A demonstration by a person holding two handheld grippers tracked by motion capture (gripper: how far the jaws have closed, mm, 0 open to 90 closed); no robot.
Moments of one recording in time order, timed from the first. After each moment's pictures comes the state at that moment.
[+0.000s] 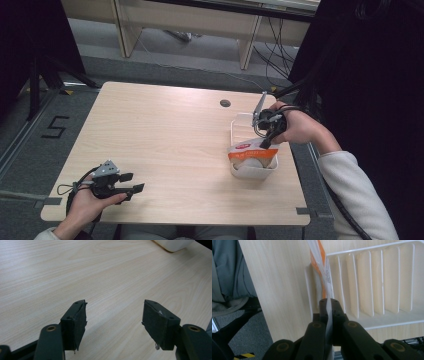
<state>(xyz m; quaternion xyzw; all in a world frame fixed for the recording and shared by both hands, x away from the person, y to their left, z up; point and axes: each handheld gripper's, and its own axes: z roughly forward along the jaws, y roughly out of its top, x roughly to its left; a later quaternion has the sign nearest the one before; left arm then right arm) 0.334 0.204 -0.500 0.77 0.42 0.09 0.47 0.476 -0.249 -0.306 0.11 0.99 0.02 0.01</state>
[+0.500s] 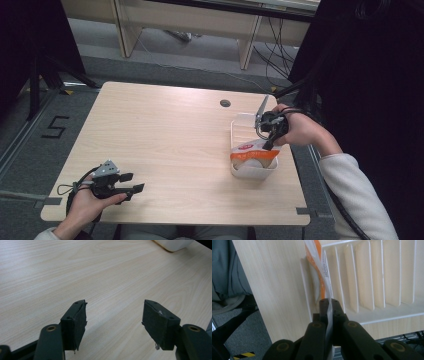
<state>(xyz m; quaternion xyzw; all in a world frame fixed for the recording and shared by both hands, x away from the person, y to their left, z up) 0.334 0.204 -0.500 0.77 0.42 0.09 0.47 0.477 -0.257 -0.314 0.11 0.99 0.01 0.01</state>
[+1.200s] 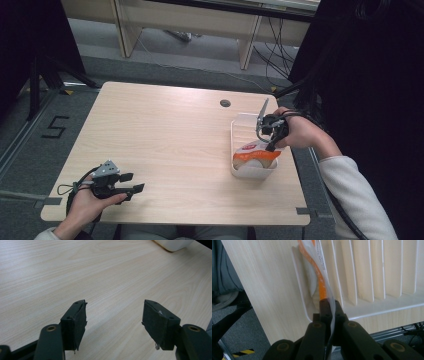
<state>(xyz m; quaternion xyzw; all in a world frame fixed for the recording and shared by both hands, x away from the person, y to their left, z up) 0.334 0.204 -0.500 0.77 0.42 0.09 0.47 0.478 -0.263 -0.323 0.13 0.99 -0.02 0.02</state>
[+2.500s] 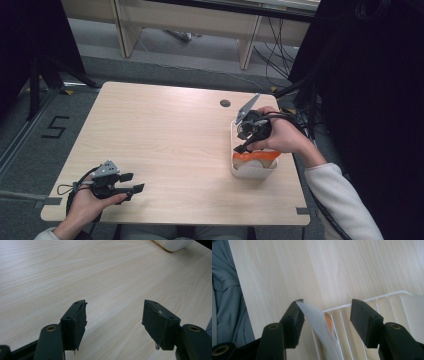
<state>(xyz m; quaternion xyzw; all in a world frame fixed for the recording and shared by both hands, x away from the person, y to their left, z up) 0.334 0.204 -0.500 0.77 0.42 0.09 0.47 0.456 -0.205 -0.315 0.14 0.97 0.17 0.05</state>
